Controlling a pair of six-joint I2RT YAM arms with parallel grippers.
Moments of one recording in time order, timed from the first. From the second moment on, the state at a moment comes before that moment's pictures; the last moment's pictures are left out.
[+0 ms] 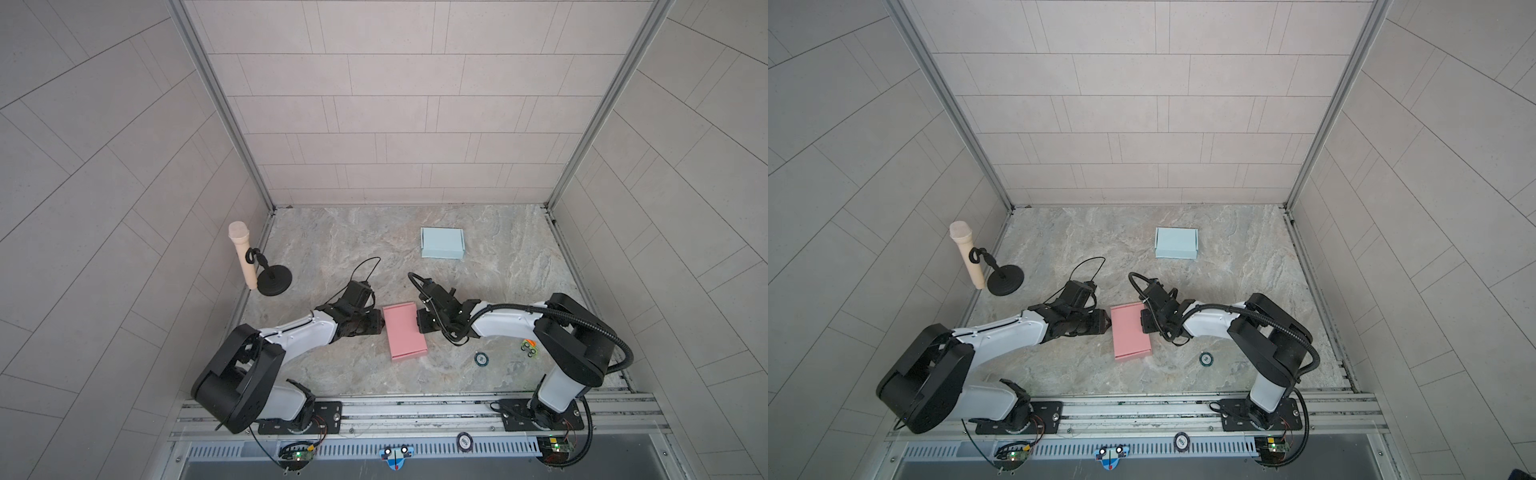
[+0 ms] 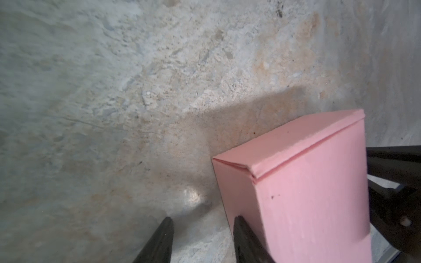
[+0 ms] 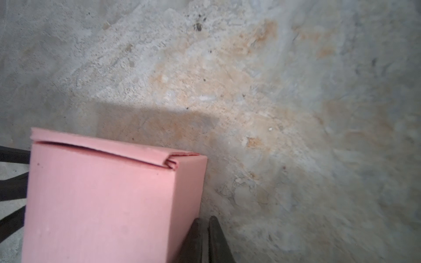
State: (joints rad) left arm -0.54 1.39 0.55 -0.19 0.21 -0.54; right arm 0.82 1.69 0.82 -0.09 0.02 0.64
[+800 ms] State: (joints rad) left arm -0.51 1.49 0.64 -0.18 0.21 -0.51; right arm 0.79 1.65 0.75 -0.05 0.02 0.66
